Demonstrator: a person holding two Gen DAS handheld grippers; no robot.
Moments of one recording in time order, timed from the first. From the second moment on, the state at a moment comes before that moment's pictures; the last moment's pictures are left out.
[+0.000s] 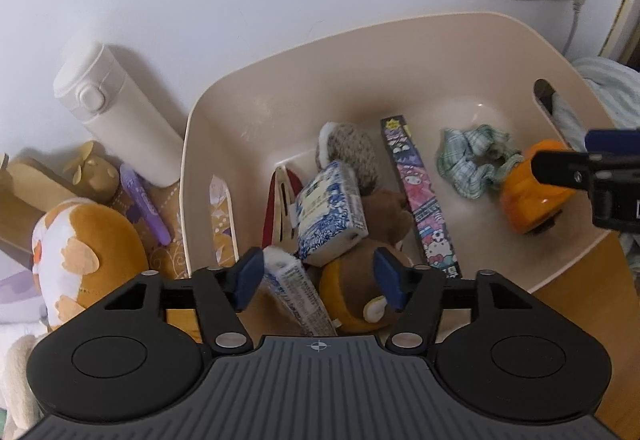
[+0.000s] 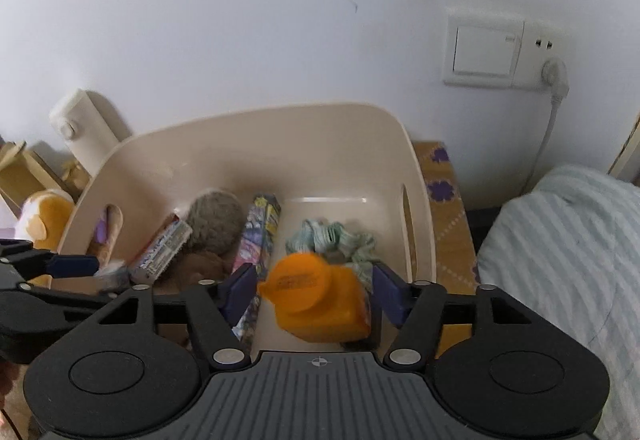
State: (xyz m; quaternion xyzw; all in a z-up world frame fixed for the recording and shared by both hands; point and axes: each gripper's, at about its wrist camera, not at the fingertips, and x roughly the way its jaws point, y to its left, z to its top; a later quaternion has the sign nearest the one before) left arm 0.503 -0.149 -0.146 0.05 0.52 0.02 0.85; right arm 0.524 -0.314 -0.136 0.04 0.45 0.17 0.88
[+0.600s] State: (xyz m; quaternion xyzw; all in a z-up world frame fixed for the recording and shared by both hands) left arm 0.419 -0.153 -0.110 0.07 0.47 -0.06 0.88; right arm 0.448 -0.365 -0.124 0.12 0.43 0.16 0.88
